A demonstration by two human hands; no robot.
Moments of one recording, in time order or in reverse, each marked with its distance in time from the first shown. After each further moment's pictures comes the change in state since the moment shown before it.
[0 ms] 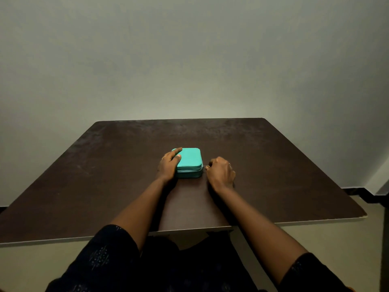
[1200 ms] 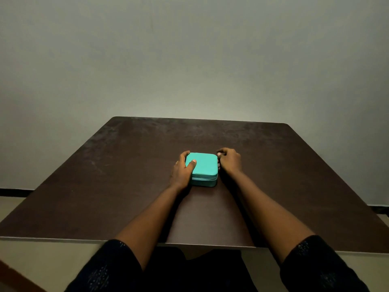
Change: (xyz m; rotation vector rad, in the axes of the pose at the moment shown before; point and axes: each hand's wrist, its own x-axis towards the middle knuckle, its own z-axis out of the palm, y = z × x) left_hand -0.007 0.009 0.000 0.040 0.046 -0.100; right_hand 0.083 -0.011 0.028 0.434 -0.142 0.060
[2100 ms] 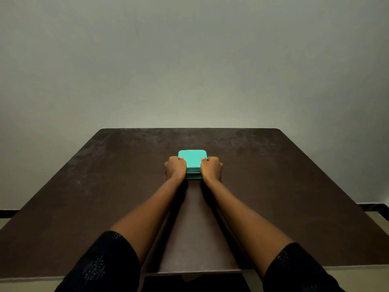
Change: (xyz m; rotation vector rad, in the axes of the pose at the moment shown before) left_hand 0.071 0.033 0.009 0.164 0.177 -0.264; right_hand 0.005 -0.038 0.034 0.117 0.093 0.237
